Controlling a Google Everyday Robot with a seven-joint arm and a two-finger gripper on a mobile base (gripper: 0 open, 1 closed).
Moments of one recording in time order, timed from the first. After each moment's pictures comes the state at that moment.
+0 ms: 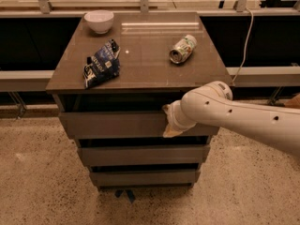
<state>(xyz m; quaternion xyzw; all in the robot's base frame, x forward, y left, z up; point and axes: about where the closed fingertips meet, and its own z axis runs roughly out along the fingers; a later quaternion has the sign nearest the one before) 0.608 -0.076 0.655 -0.72 0.64 -0.07 0.27</state>
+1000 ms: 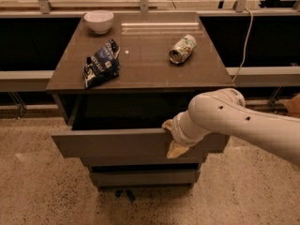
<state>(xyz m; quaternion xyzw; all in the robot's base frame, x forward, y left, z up) 0.532 -0.078 0.662 -0.74 0.63 -0.01 0.23</state>
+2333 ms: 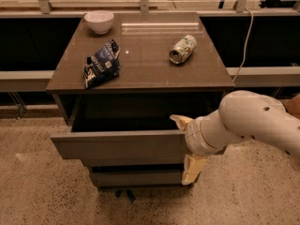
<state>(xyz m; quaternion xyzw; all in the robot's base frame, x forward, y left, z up) 0.466 -0.094 0.711 -0.74 0.62 0.05 0.27</state>
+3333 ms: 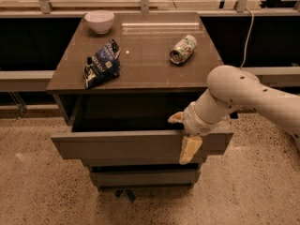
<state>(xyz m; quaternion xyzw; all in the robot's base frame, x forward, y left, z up) 0.517 -0.103 0.680 -0.74 0.63 0.13 0.18</state>
